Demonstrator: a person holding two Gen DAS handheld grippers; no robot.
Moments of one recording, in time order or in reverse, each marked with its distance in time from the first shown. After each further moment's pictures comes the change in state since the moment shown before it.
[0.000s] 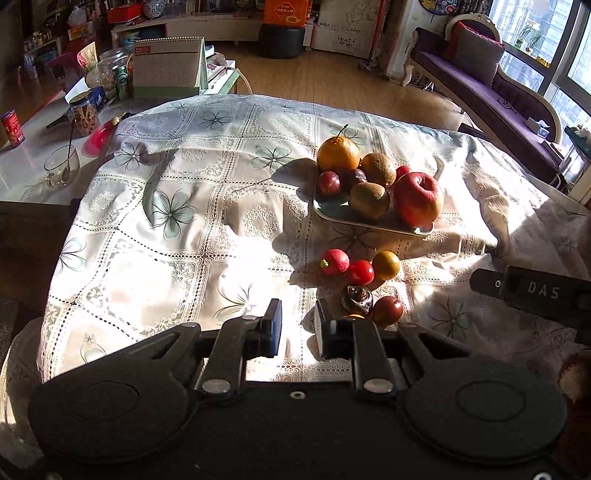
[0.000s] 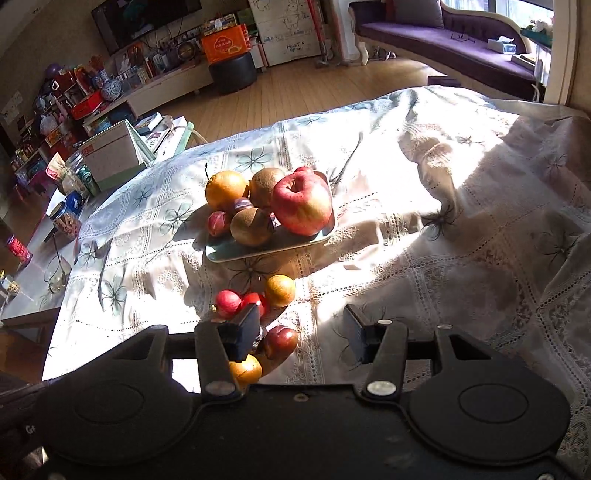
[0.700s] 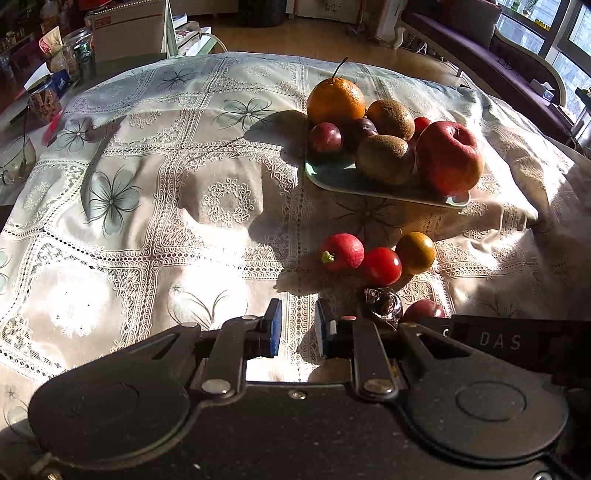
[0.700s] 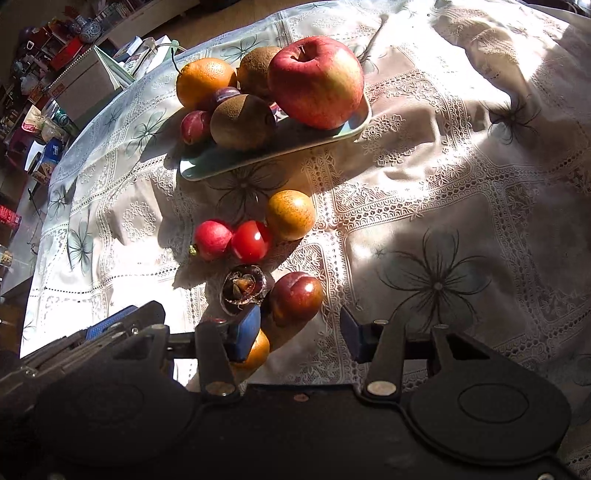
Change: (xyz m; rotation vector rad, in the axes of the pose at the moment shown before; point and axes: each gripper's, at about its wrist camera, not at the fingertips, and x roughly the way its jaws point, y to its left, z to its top) left arm 0.106 -0.006 0.006 0.078 0.082 -0.002; right arm 0.115 0.013 -0.014 0.050 0.292 0.014
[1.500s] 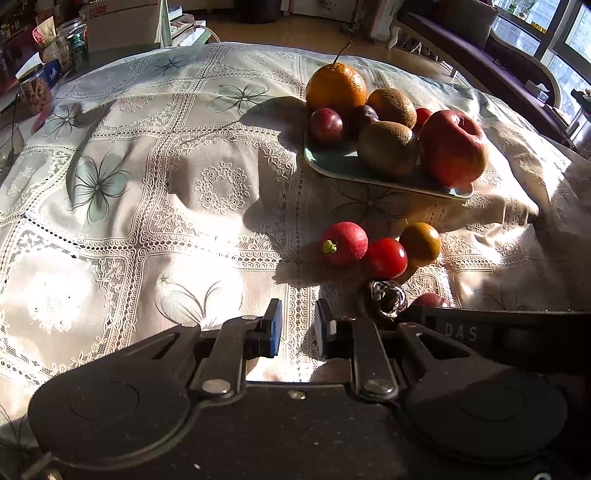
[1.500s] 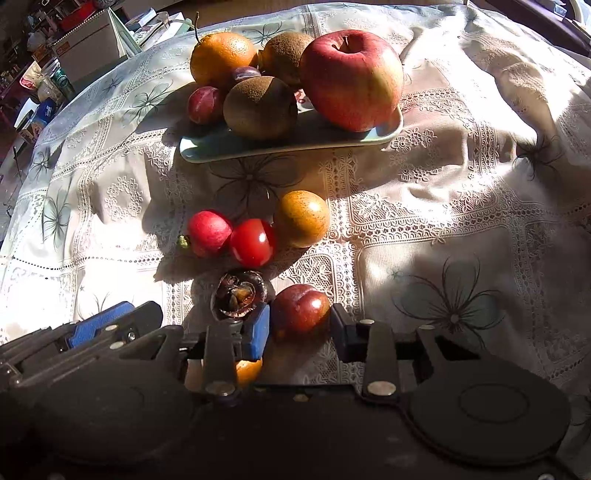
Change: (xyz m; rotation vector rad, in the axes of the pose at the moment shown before) left arm 0.015 0.009 -0.005 -0.017 0.010 -0.055; right arm 0.027 0.022 0.006 -0.129 -0.016 -0.077
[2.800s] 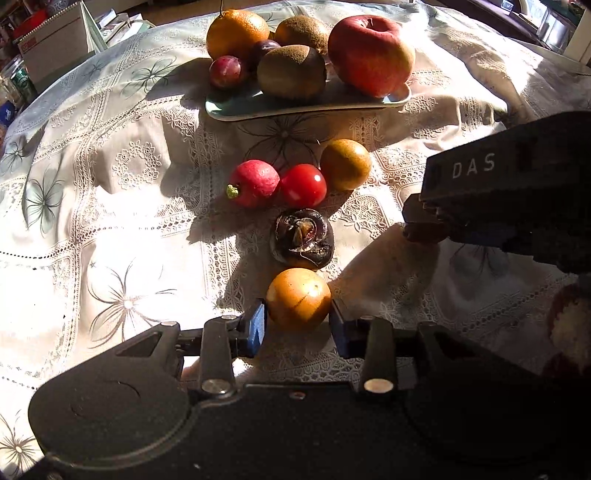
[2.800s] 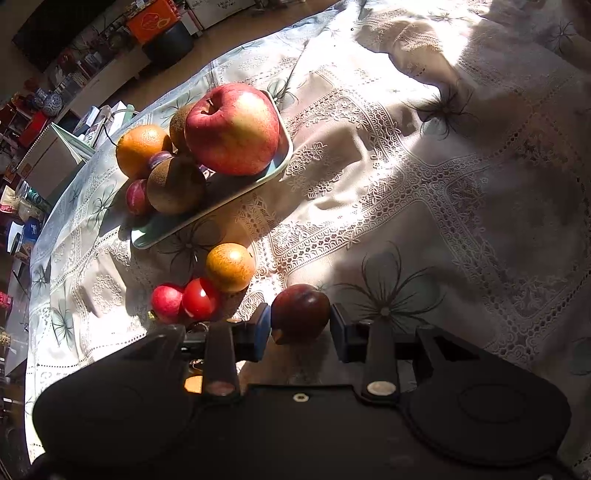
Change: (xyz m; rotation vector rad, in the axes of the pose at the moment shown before) left arm 0.018 -0.064 -0.019 0.207 0.156 0.039; right arm -0.023 -0.066 -0.012 0.346 -0.115 0.048
